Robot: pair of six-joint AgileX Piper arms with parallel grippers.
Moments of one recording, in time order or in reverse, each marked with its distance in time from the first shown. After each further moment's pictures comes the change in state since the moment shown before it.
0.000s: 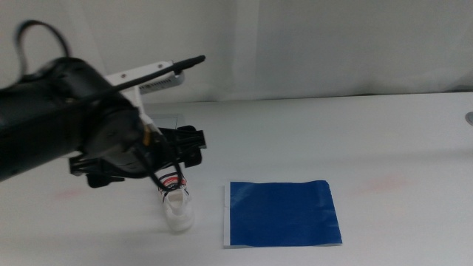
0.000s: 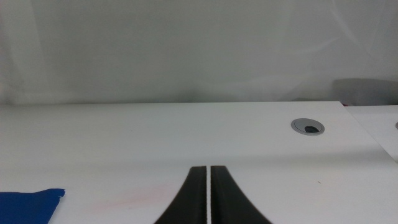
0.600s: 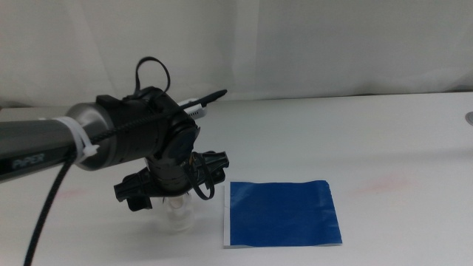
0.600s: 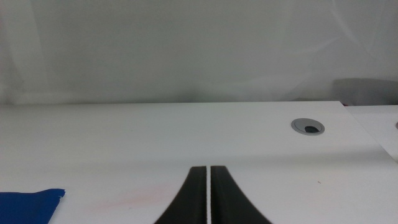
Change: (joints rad) left arm -0.018 0.311 -0.094 -0.029 -0.010 -0.193; right arm 0.000 0.000 0.000 0.000 0.000 0.000
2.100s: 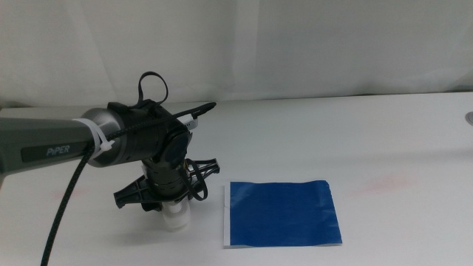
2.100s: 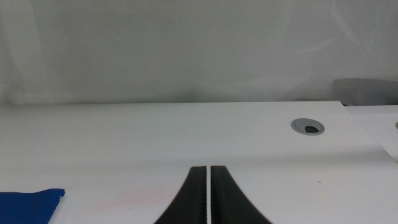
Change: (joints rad) left arm 0.080 0.113 0.000 -0.031 -0.083 0.029; right arm 0.000 0.000 0.000 0.000 0.000 -0.001
